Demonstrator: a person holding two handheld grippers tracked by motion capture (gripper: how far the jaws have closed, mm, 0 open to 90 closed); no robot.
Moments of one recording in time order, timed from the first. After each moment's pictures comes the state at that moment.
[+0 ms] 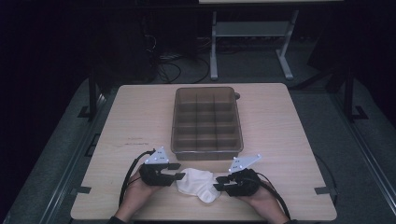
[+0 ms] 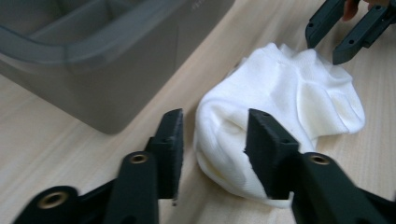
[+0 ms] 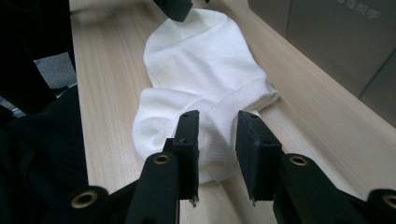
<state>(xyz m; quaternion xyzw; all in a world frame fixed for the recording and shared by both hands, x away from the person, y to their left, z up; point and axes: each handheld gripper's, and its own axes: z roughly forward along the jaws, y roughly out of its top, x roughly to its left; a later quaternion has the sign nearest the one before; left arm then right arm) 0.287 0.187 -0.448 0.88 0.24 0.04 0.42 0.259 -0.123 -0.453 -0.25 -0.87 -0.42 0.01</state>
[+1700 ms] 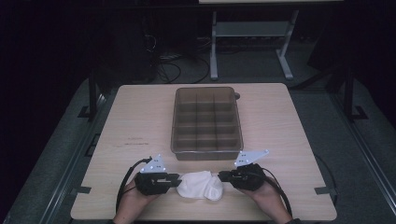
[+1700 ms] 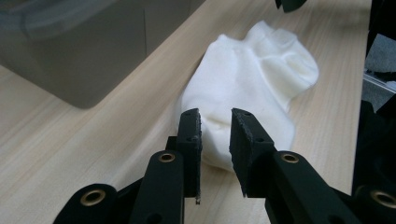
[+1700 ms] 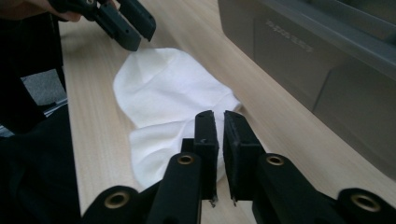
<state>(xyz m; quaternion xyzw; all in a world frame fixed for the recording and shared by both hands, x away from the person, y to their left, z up) 0.256 0.194 -0.437 0.88 0.24 0.04 0.42 0.264 -0.135 -0.438 -0.27 -0.86 -0.44 -0.02</state>
